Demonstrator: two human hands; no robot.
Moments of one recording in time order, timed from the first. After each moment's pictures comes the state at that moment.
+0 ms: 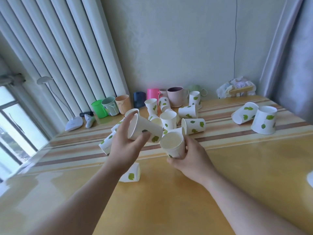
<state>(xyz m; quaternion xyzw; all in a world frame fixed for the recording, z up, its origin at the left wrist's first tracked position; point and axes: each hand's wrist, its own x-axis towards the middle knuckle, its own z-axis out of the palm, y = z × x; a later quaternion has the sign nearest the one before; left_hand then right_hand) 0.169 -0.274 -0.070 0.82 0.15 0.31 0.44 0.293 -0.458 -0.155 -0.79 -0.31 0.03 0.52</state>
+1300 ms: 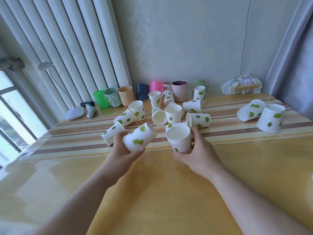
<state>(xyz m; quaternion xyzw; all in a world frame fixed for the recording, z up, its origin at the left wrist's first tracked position) 0.130 -0.234 -0.121 0.79 0.21 0.18 0.54 0.292 -0.457 -0.154 -0.80 -0.31 0.05 0.51</state>
